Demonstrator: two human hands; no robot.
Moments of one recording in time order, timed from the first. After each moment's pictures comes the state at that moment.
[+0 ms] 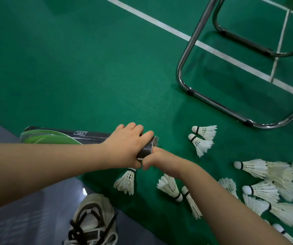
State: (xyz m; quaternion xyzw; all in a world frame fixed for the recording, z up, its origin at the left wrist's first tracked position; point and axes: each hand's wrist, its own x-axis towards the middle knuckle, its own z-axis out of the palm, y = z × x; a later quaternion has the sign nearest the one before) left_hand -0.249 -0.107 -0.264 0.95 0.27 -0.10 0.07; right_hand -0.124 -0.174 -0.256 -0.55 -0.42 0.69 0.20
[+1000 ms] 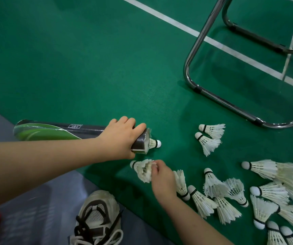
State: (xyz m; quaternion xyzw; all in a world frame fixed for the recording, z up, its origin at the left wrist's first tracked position) left_hand -0.273 -0.086 -0.279 0.93 0.33 -0.14 0.08; right_hand -0.163 -0.225 -0.344 -0.83 -0.35 0.38 0.20
